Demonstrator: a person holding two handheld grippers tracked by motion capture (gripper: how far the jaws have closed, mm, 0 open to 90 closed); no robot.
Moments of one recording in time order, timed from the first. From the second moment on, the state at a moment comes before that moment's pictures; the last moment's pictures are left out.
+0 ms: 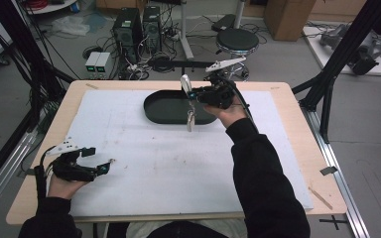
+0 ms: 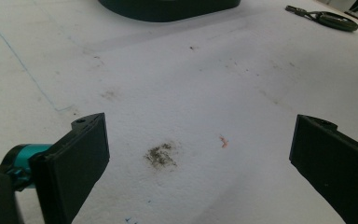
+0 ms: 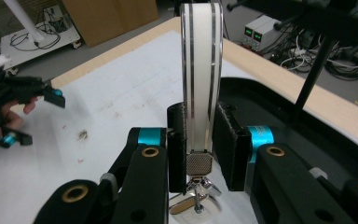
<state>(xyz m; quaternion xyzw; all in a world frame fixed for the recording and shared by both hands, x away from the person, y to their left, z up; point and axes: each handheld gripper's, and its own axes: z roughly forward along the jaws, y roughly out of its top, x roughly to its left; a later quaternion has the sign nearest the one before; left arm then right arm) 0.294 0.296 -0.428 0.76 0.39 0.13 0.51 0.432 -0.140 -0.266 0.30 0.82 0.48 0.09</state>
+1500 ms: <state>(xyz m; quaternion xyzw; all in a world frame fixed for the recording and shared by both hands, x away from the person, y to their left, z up) 0.291 0.308 -0.425 0.73 0.40 0.16 0.53 0.526 -0.132 -0.208 0.35 0.79 0.48 0.15</state>
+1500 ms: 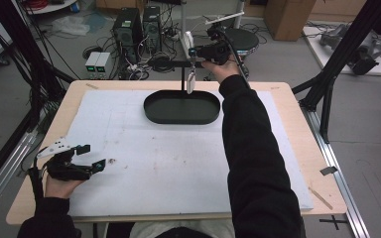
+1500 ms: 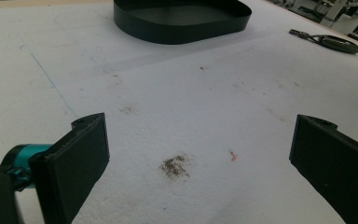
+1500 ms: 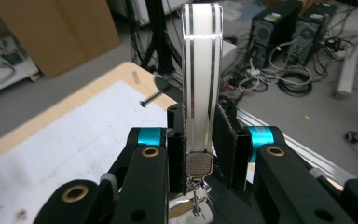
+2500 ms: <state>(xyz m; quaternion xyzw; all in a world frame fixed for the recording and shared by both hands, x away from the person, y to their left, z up) 0.293 0.308 -0.426 0.73 0.40 0.15 0.53 0.559 -0.119 -0.234 0.40 0.73 0.51 0.20</state>
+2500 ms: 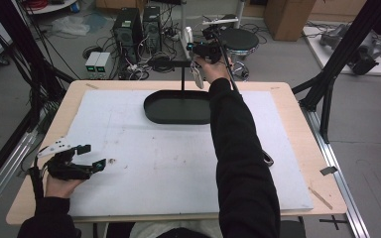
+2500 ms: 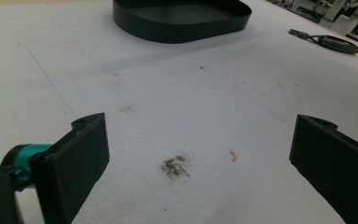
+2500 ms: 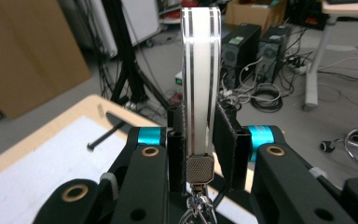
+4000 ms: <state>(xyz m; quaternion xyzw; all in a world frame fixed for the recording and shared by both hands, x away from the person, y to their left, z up) 0.291 0.303 -0.422 0.73 0.42 0.17 0.52 0.574 -0.133 -0.247 0.45 0.72 0.51 0.16</state>
